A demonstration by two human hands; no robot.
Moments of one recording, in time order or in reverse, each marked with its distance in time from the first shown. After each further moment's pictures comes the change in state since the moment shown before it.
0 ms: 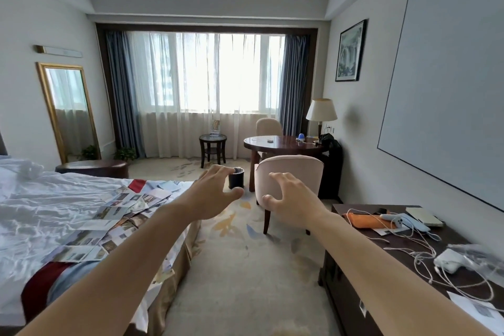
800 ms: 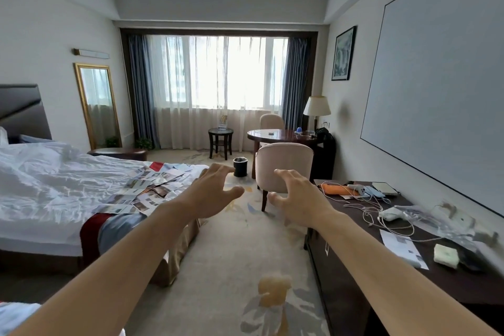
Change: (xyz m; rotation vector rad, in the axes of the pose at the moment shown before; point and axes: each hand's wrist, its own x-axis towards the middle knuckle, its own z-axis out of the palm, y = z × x) left_hand -0.336 0.199 -0.023 0.035 -0.008 -0.054; right_hand -0.368 -0.061 -0.115 -0.038 0.001 -0.036
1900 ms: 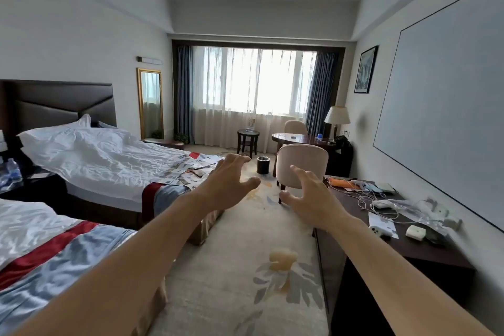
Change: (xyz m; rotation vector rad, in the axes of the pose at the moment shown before) left_hand -0.372 0.163 -0.066 -0.047 0.153 -0.014; right_hand -0.356 -0.116 -0.109 0.147 0.002 -0.069
